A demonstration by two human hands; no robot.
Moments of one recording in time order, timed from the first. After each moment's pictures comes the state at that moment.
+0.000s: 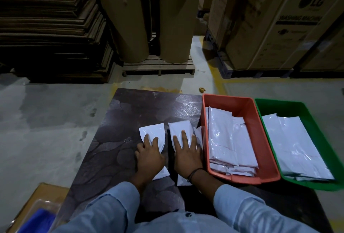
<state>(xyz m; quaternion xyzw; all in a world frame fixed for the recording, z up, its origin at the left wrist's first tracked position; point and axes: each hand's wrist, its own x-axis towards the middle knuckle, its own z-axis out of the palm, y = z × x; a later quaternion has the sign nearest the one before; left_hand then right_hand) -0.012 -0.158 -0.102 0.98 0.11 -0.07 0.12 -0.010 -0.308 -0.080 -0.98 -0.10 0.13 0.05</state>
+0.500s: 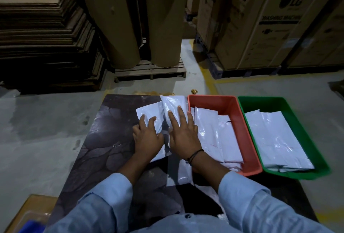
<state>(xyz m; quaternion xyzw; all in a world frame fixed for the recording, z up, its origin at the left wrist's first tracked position) 0.025 -0.193 -0.026 0.97 0.07 0.01 0.23 0.019 -0.341 -0.001 -0.98 -0.11 -0.02 0.16</state>
